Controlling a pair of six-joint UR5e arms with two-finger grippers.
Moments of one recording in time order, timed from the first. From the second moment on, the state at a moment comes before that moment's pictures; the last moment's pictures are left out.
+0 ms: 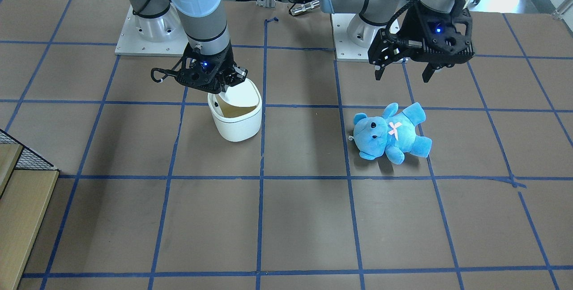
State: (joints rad) left arm -1.54 -1.51 -1.60 -1.55 1.60 0.08; right arm 1.87 -1.52 1.80 -1.72 -1.51 0.57
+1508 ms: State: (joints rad) left arm -1.54 -1.51 -1.60 -1.55 1.60 0.08; right arm 1.66 -1.52 1.43 -1.44 -1.65 0.10
